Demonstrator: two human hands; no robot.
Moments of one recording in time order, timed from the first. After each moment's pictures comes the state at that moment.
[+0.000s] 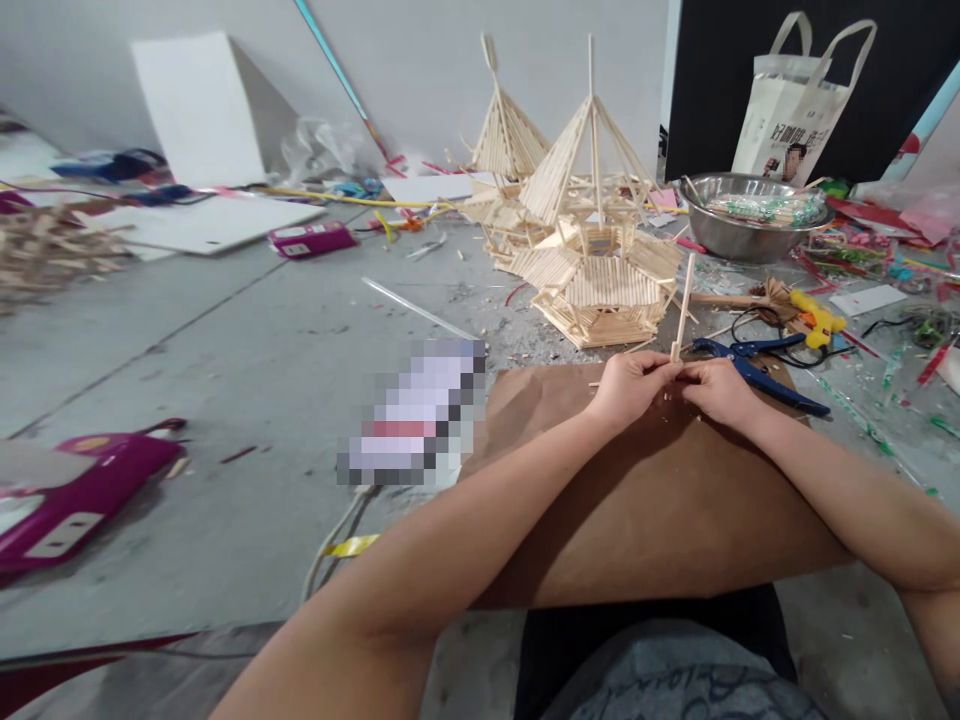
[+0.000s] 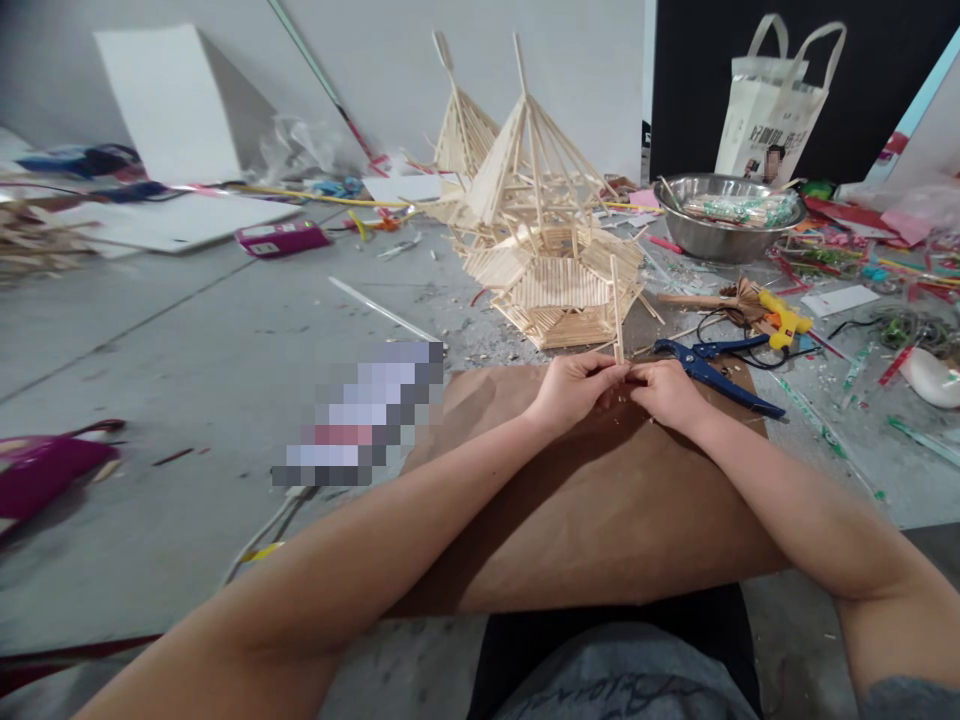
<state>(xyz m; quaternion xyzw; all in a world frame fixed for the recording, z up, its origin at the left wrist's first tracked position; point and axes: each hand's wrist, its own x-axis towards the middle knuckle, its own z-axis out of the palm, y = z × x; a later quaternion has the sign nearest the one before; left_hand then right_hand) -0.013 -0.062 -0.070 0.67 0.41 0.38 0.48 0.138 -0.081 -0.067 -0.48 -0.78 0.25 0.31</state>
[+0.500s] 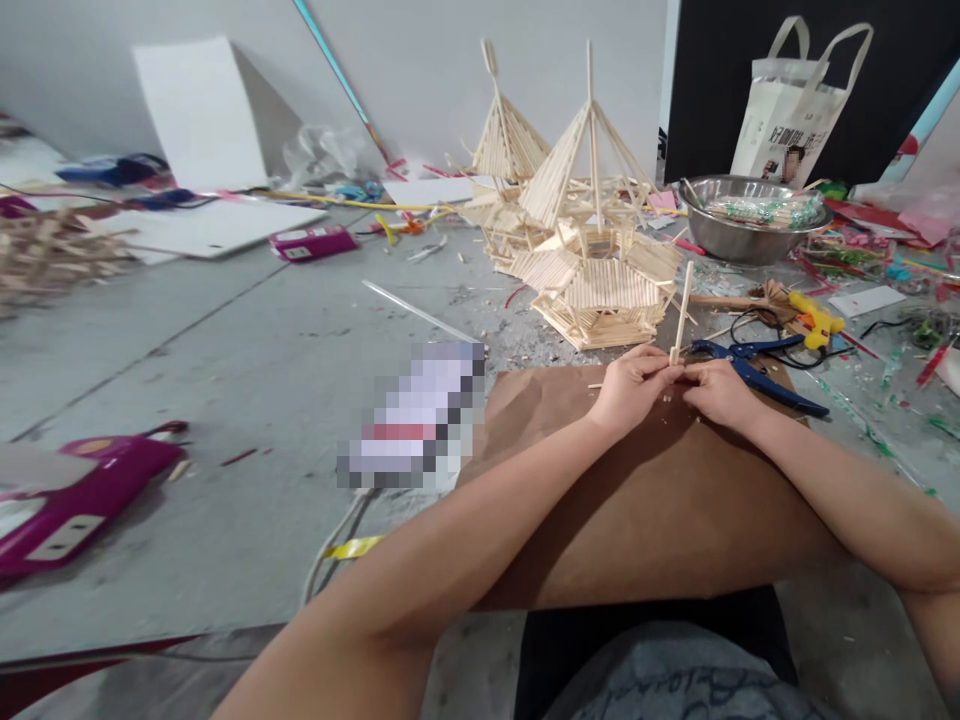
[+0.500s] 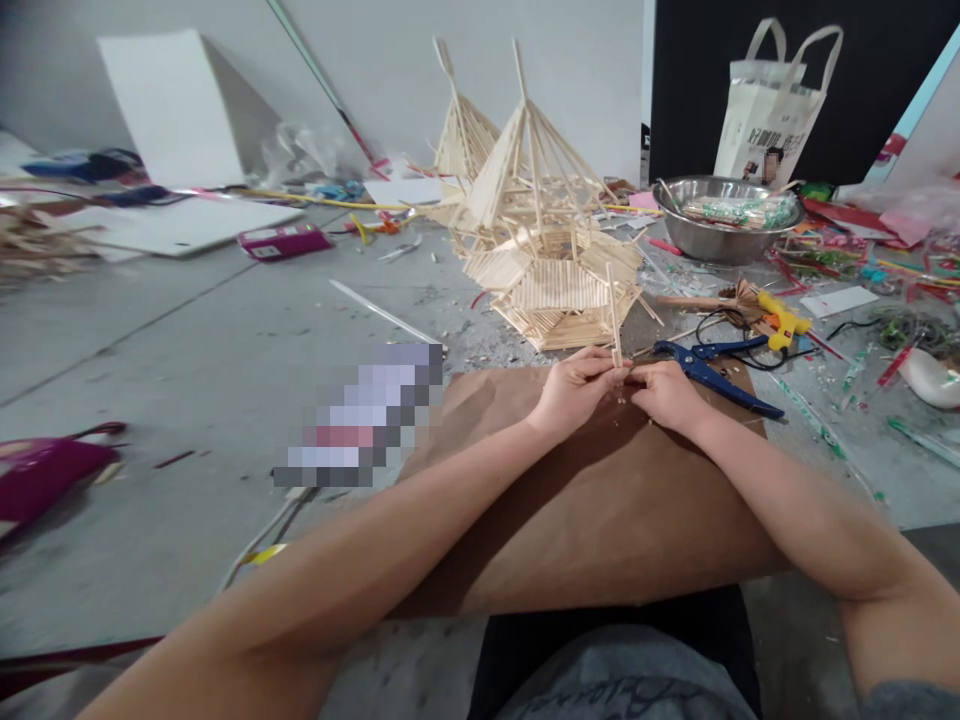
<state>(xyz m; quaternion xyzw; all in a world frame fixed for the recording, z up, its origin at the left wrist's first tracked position) -0.013 -0.061 -0.074 0.72 0.38 0.44 0.38 0.140 -0.077 -0.072 -0.48 -0.79 0.23 0.31</state>
